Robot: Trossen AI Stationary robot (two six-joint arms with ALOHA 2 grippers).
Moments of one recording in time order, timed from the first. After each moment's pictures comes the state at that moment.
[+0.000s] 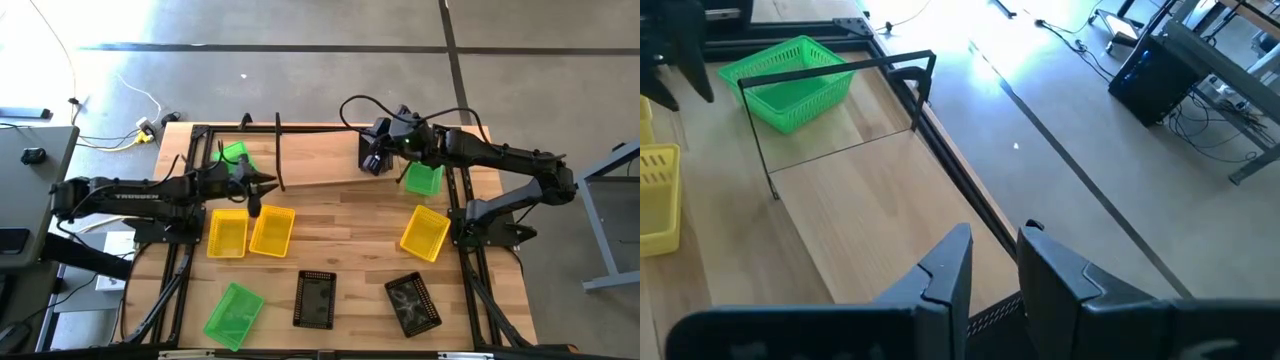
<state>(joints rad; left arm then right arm) 0.37 0.86 0.30 0.24 -0.06 -0.13 -0.24 1.28 1.28 -0.54 0.42 -0.08</state>
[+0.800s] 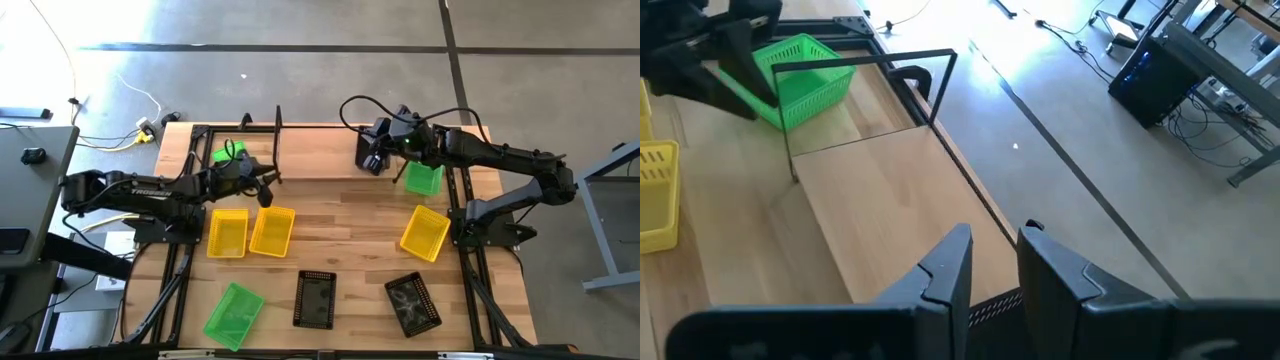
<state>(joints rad) 0.42 1.04 0.30 0.37 -0.25 -0.13 -0.24 1.28 1.28 -0.54 0.42 -0.09</state>
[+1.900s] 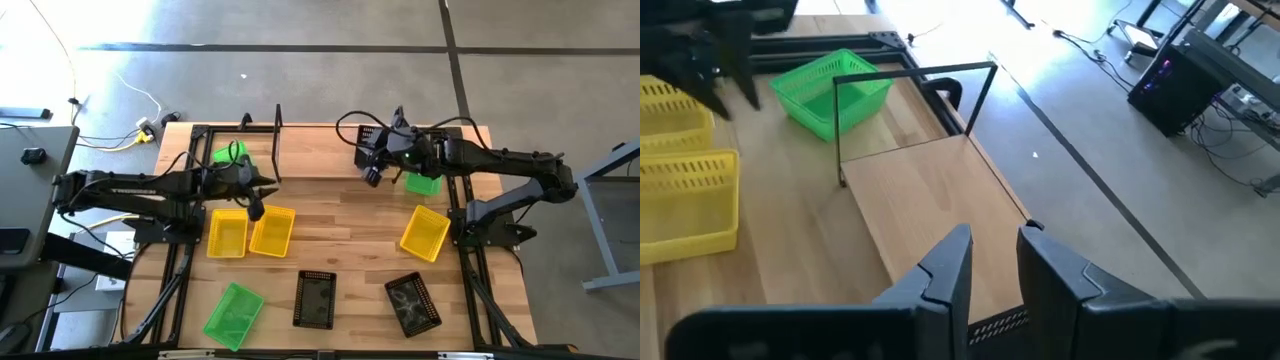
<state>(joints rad) 0.26 0.89 0.52 -0.16 -0.16 -0.10 -0.12 1.28 1.27 -0.54 0.47 -0.02</state>
